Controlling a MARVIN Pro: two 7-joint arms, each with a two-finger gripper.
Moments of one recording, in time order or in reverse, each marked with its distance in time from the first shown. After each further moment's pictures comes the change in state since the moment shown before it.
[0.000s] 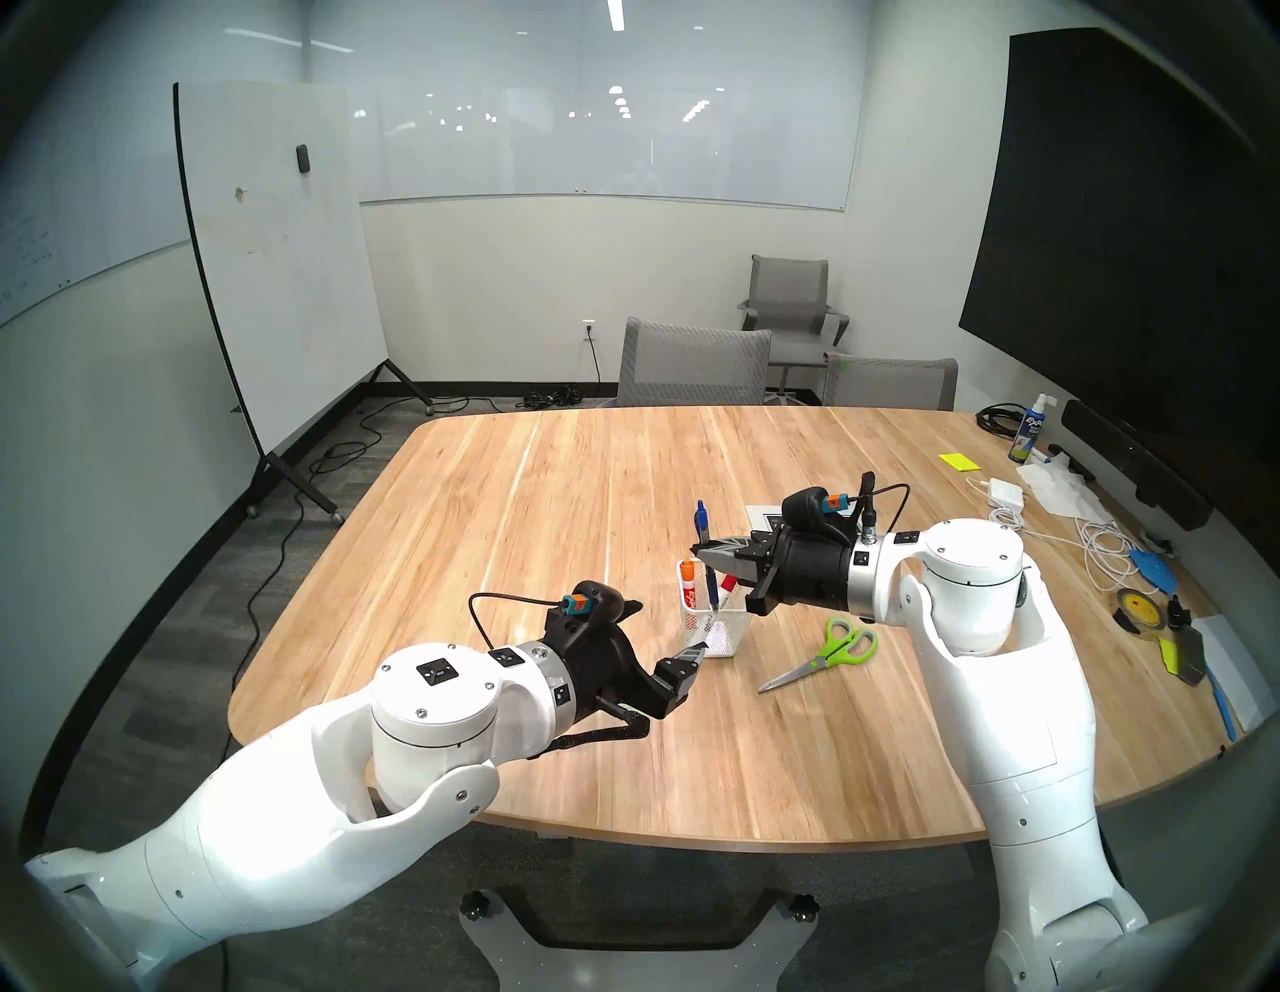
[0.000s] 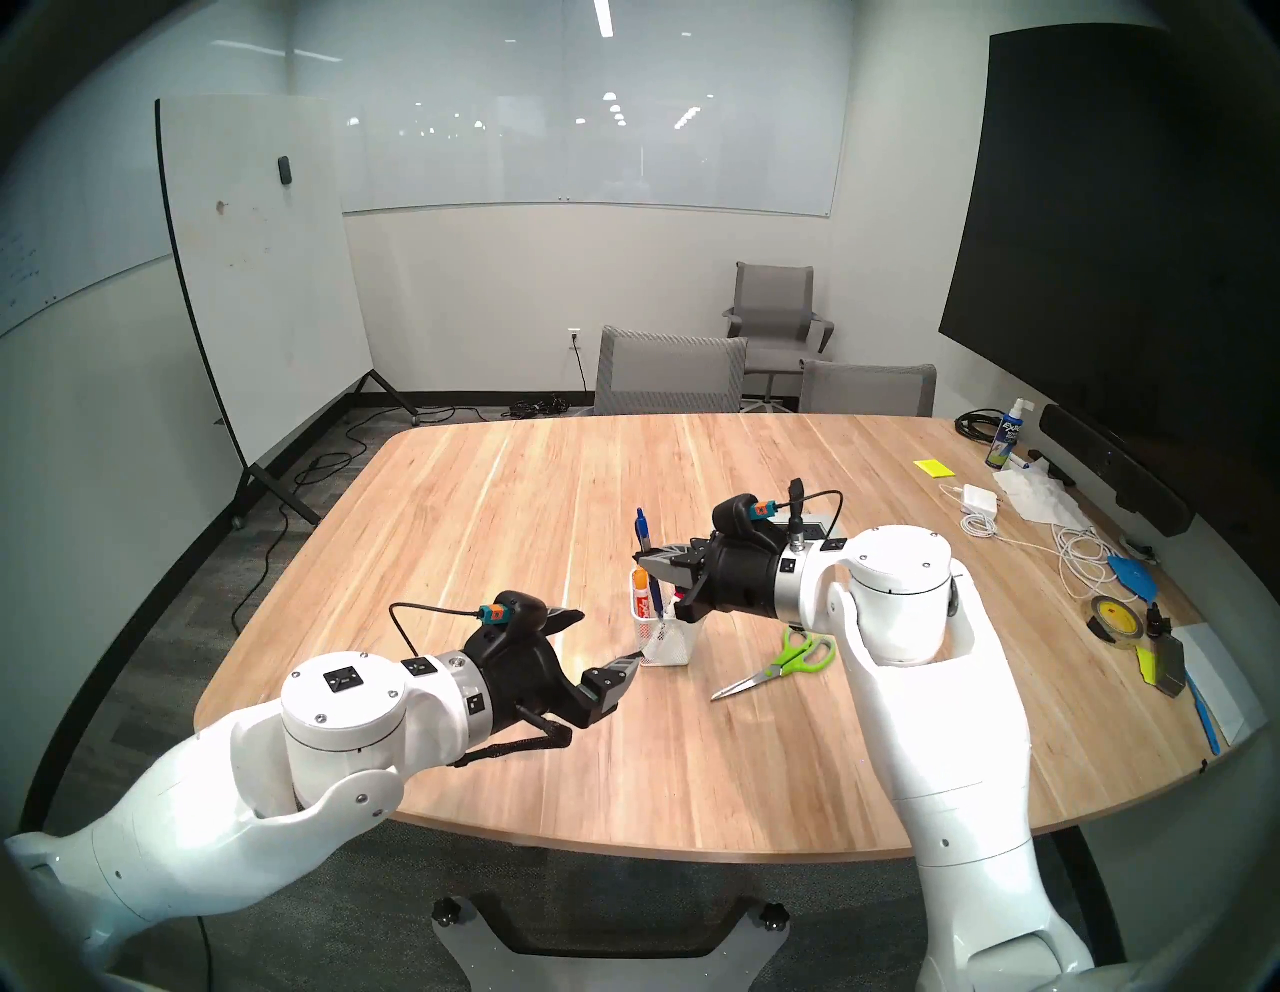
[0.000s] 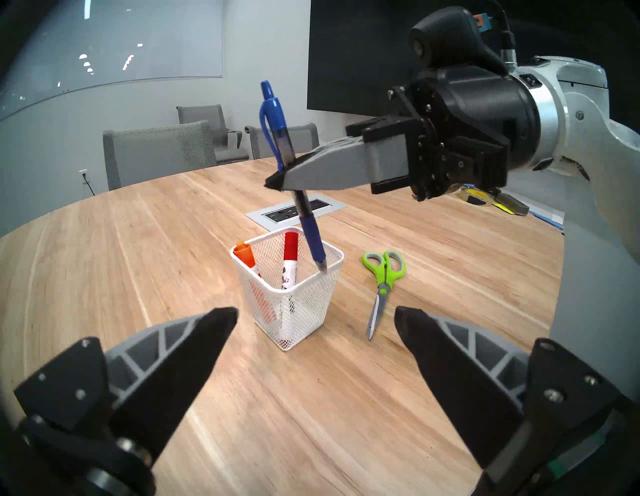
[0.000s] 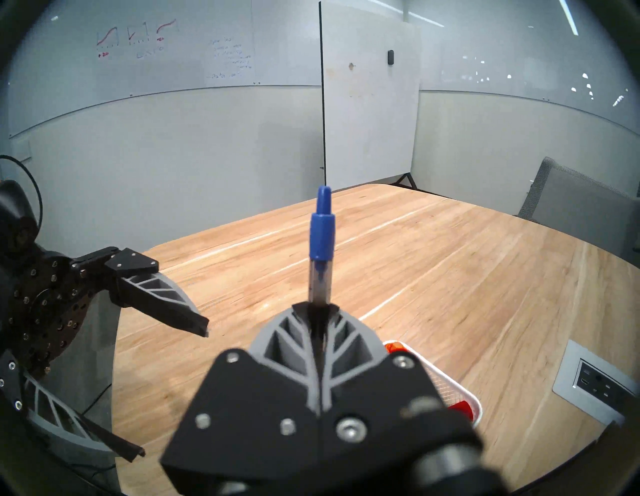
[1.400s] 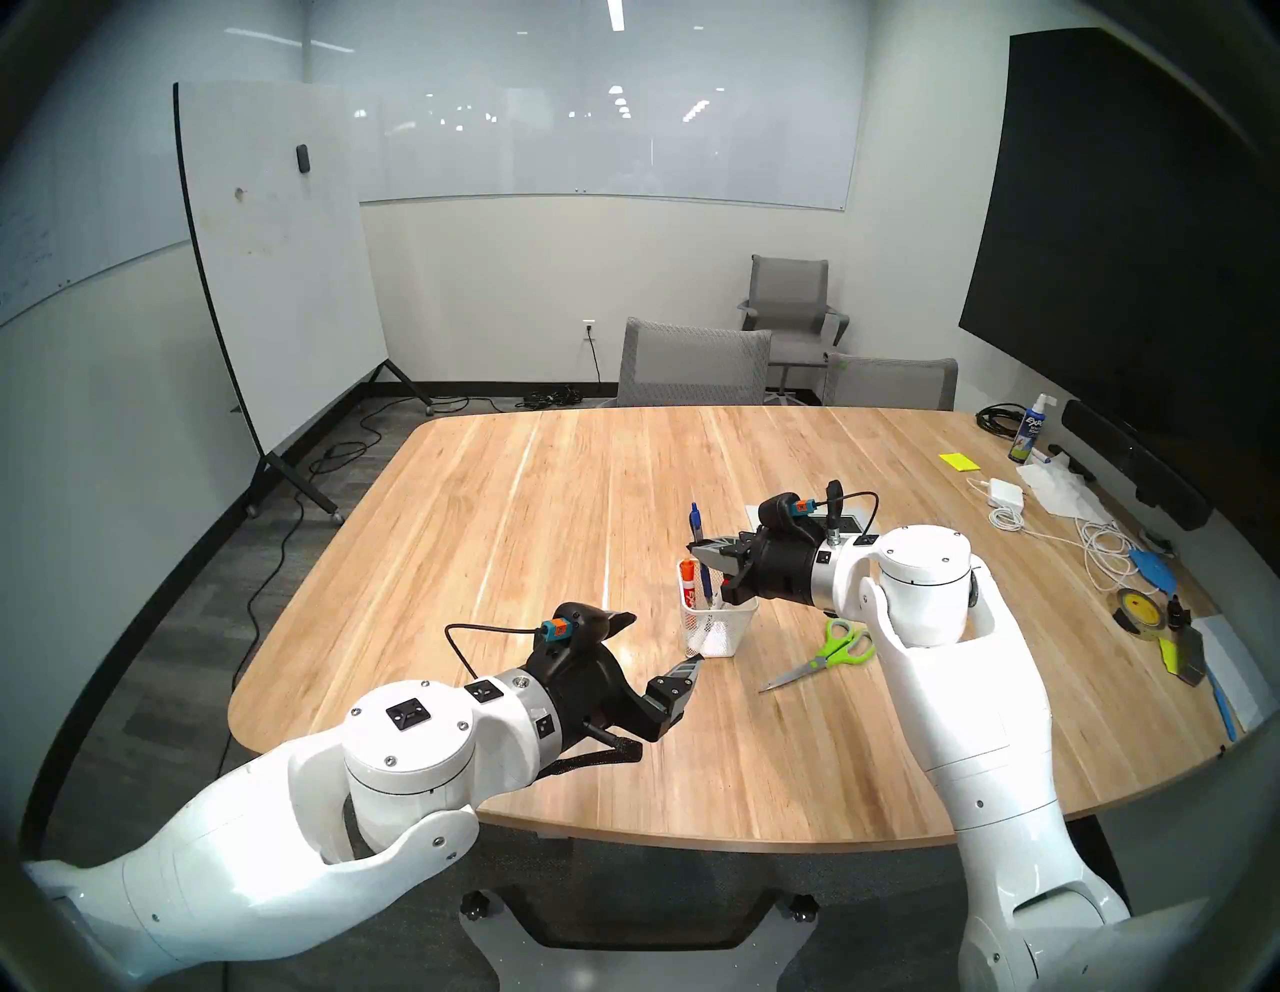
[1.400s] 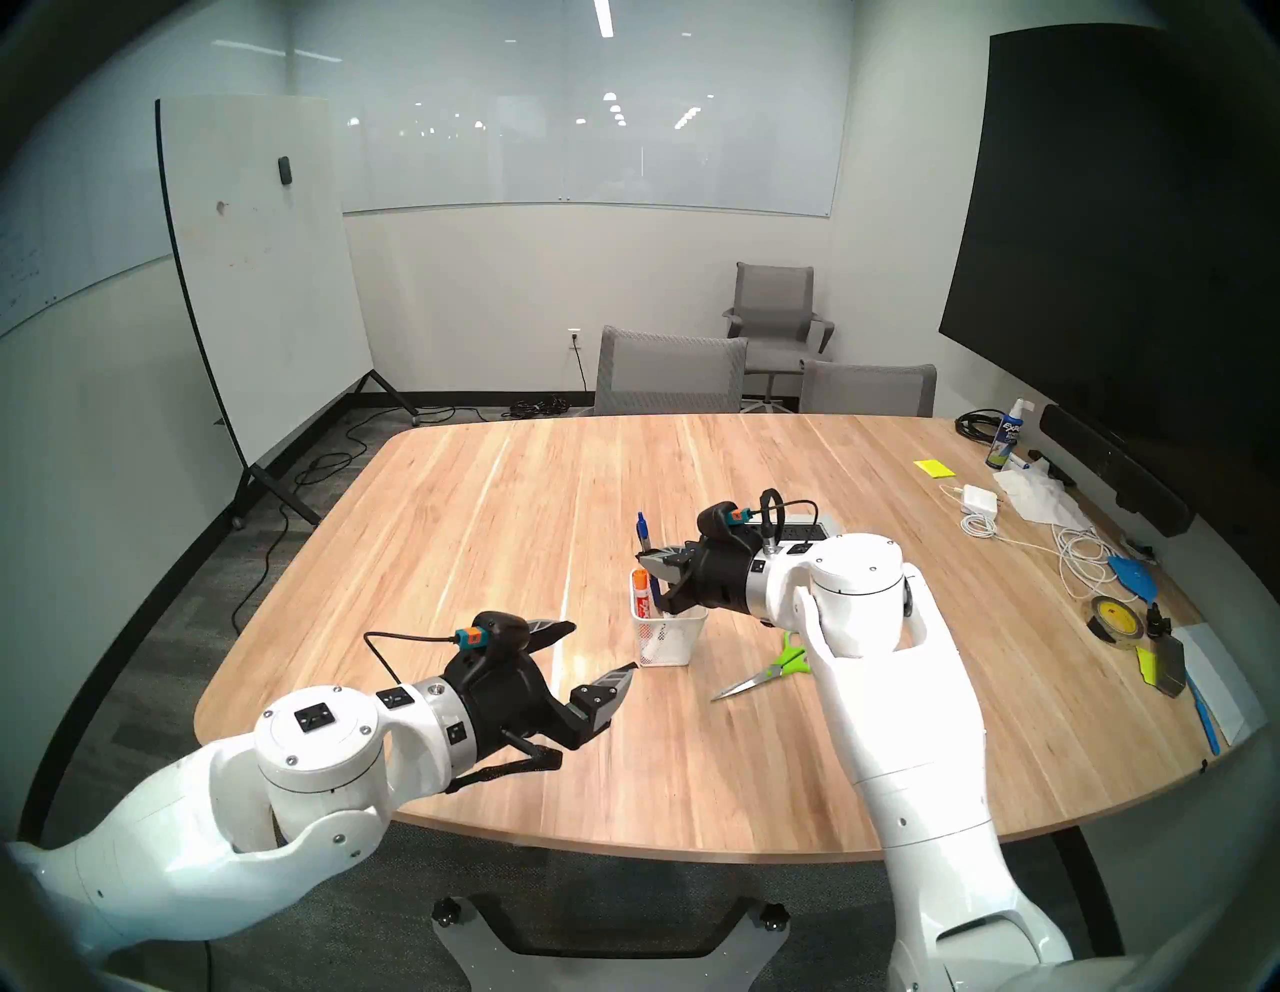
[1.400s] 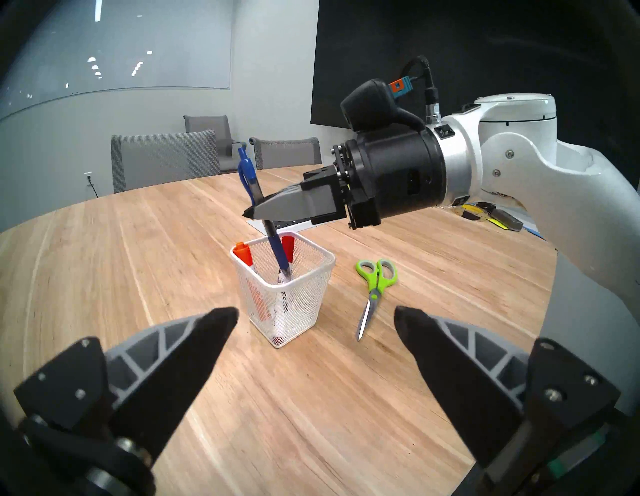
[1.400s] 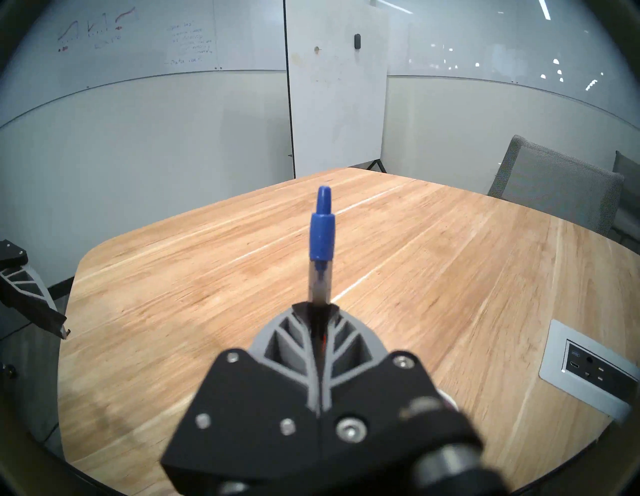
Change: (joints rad) left arm 0.085 0.042 -0.021 -0.045 -0.002 -0.095 0.021; right arm 0.052 -0.047 -0.039 0.155 -0.059 -0.059 -0.097
